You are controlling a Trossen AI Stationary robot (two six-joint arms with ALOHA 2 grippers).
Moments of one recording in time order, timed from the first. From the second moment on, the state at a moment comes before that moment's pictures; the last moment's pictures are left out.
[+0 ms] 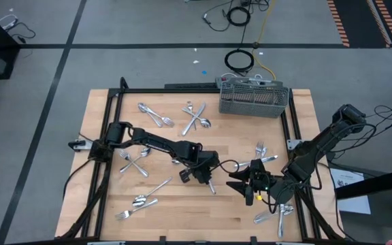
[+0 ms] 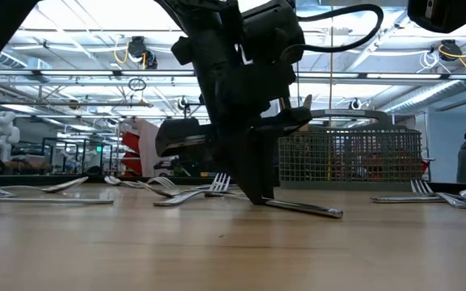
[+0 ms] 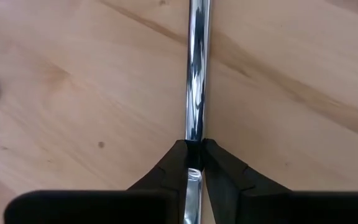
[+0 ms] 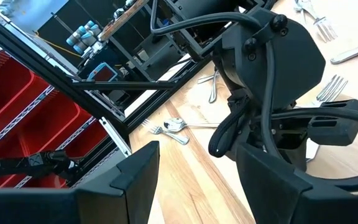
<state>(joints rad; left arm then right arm) -0.12 2.18 1.52 -0.59 0.17 0.97 0.74 1.29 0.83 0.03 0.84 1.08</state>
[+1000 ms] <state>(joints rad) -0.12 2.18 1.52 -0.60 0.18 0.90 0.74 1.29 0.83 0.03 0.84 1.09</state>
